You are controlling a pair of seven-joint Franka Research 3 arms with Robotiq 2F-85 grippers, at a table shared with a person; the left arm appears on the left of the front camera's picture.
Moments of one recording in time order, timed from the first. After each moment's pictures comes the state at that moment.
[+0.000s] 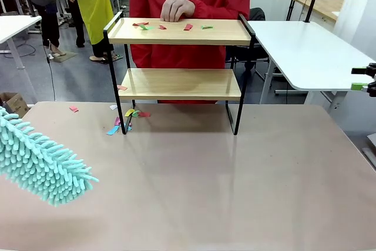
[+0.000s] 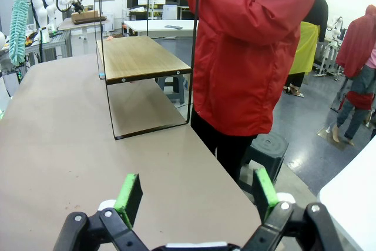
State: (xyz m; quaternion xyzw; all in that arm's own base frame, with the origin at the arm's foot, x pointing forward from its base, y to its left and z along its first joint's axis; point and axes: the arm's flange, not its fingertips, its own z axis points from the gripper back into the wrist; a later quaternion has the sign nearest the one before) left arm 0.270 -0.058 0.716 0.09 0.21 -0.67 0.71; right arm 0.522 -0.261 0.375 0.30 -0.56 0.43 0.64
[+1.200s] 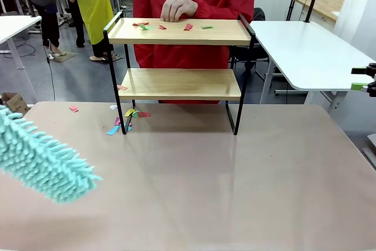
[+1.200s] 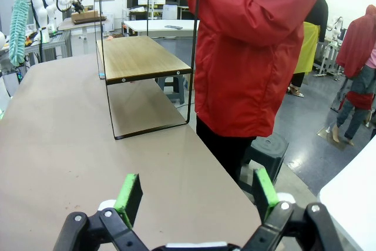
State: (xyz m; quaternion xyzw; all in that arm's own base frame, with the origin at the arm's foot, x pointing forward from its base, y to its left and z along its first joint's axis) left arm 0.272 -0.060 0.716 0.09 0.20 -0.67 0.71; right arm 0.522 -0.261 0.375 0.30 -0.56 0.43 0.64
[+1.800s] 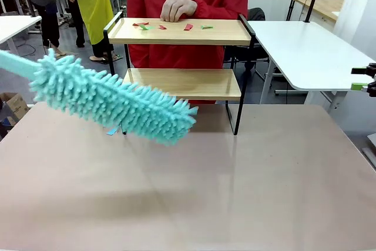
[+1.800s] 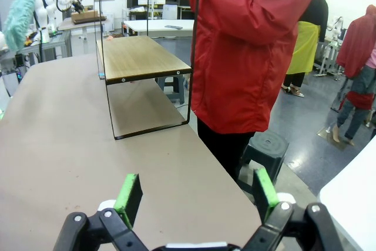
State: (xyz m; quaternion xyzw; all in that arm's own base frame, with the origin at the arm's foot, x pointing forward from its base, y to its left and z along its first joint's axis) left arm 0.297 -0.076 0.700 -0.03 -0.11 -0.72 0.68; right arm 0.522 -0.261 0.375 0.30 -0.56 0.43 0.64
